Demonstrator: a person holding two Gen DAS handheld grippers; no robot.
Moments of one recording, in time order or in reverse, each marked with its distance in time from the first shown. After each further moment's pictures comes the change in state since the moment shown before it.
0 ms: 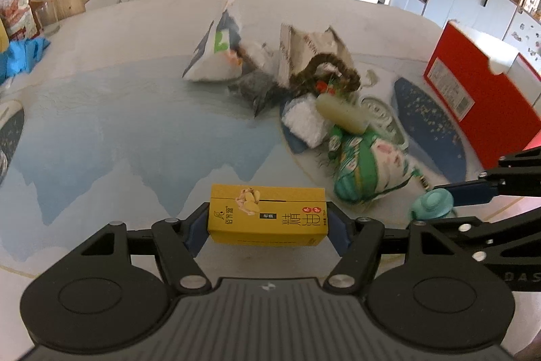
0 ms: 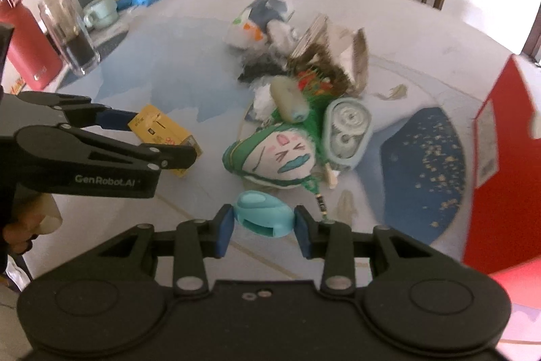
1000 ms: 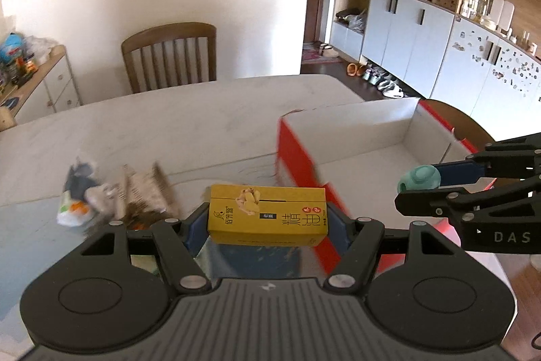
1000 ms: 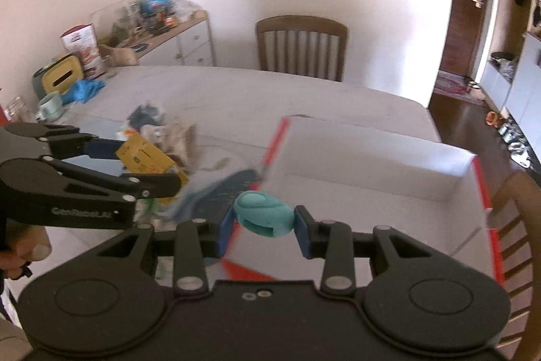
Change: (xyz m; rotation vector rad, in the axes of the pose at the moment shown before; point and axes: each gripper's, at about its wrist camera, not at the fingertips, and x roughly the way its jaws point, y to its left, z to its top) left arm -0.037 -0.207 0.091 0.150 -0.191 -0.081; right arm -0.143 -0.168 -0.020 0.115 -0.253 -0.147
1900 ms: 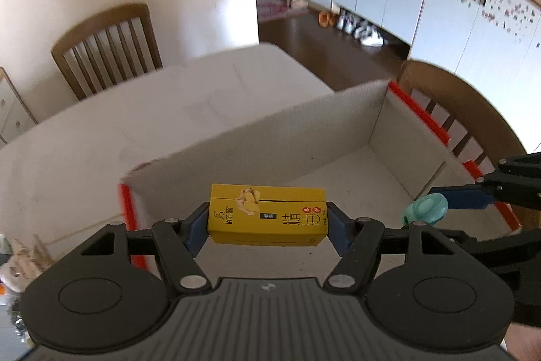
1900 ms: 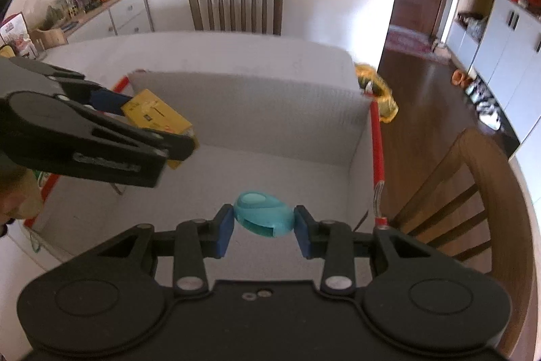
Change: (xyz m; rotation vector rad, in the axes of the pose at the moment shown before) left arm 0.155 -0.127 0.079 0.126 0.188 -0.010; right arm 0.047 -0.132 -0.021 0.064 0.152 -0.099
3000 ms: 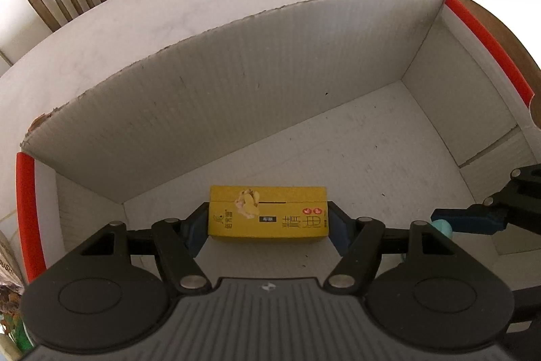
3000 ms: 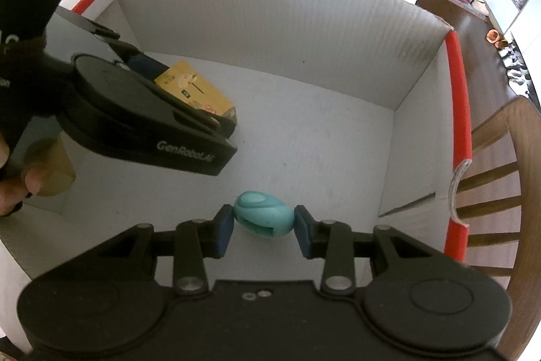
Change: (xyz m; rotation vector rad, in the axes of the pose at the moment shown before) left arm 0.074 -0.004 -0.014 -0.034 0.261 0.008; right arm 0.054 0.027 -0.024 -0.093 0.313 0.041
